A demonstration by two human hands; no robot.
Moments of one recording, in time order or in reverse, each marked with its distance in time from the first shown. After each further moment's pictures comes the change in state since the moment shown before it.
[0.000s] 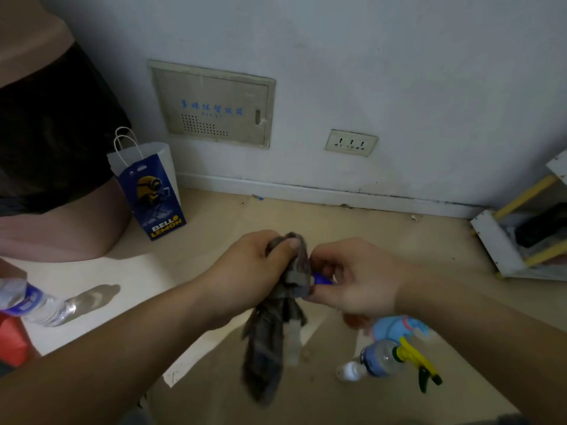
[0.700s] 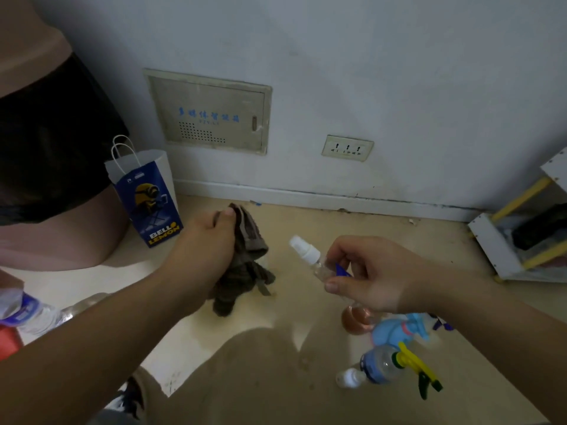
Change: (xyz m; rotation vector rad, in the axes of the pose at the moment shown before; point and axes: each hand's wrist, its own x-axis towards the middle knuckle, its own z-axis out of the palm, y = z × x) left_hand 0.006 0.005 -0.030 -0.255 0.366 -0.164; right_hand -0.012 0.025 -0.015 0.042 0.045 0.084
